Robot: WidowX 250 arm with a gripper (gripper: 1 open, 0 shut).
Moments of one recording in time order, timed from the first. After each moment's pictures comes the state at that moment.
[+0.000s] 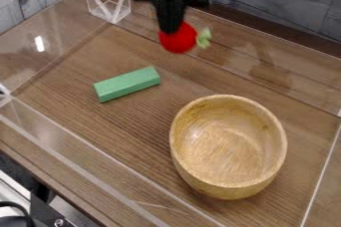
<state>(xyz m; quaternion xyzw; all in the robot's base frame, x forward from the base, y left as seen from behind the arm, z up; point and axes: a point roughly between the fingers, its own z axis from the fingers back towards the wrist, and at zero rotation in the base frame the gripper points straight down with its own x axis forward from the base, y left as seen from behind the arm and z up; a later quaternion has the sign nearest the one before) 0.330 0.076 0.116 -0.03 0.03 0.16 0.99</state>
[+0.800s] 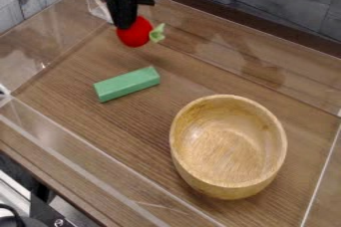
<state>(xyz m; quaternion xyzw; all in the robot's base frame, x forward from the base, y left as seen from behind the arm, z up) 0.319 0.140 0.086 -0.03 0.01 0.12 0.99</state>
